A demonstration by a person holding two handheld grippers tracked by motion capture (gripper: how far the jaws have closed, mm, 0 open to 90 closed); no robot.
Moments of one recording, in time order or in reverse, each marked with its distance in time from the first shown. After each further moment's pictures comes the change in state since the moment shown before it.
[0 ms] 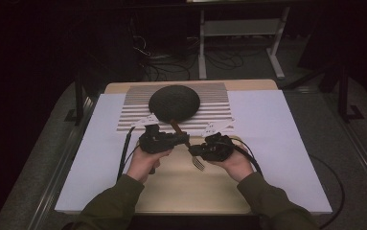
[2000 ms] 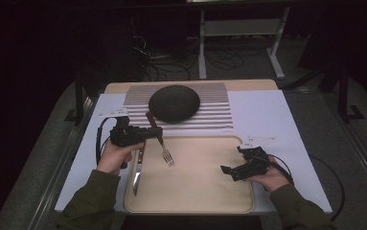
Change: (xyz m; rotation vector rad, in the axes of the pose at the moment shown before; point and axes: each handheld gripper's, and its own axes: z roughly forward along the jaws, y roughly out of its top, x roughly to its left) left arm 0.030 0.017 -0.072 0.018 0.004 -0.021; right arm -0.024 -0.092 -0.053 -0.009 -0.207 0.157
